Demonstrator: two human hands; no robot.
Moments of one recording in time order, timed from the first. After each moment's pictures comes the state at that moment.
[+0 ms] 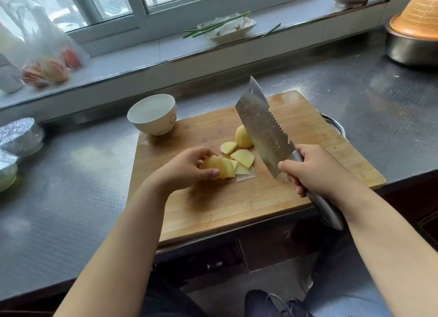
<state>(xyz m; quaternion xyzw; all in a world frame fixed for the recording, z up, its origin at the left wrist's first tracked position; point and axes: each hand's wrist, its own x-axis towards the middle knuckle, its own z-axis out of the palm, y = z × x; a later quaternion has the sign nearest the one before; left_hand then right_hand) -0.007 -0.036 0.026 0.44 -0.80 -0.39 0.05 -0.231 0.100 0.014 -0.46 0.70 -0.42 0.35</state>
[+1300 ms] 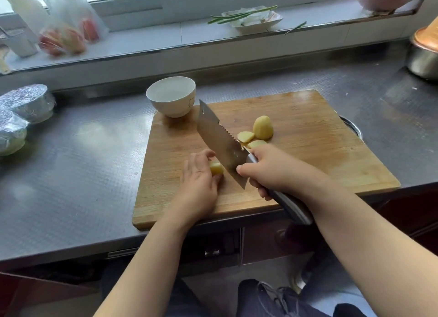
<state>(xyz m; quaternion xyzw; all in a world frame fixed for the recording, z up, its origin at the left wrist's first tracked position) 0.022 0.024 -0.029 0.50 -0.81 -0.21 0.23 -0.140 0.069 0.035 -0.55 0.67 -0.24 0.44</state>
